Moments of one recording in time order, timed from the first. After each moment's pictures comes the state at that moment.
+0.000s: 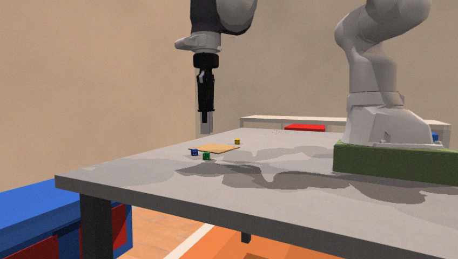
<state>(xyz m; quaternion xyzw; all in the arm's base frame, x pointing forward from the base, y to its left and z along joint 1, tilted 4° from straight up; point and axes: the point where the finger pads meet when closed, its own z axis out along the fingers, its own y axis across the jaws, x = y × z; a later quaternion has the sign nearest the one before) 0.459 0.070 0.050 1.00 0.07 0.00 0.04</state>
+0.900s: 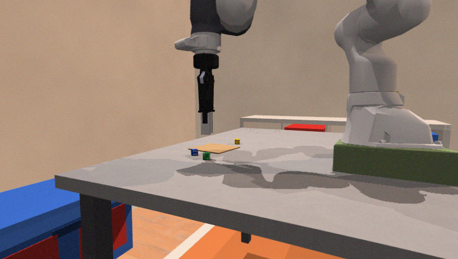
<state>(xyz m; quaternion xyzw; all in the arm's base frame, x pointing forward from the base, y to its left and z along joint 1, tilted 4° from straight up) 0.458 0.070 0.049 1.00 0.08 0.00 0.04</state>
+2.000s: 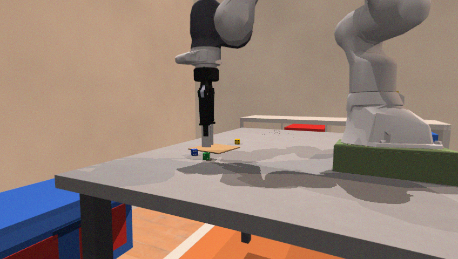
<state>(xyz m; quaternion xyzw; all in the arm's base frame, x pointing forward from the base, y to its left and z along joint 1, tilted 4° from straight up) 0.457 0.066 0.011 1.00 0.08 -0.01 0.04</state>
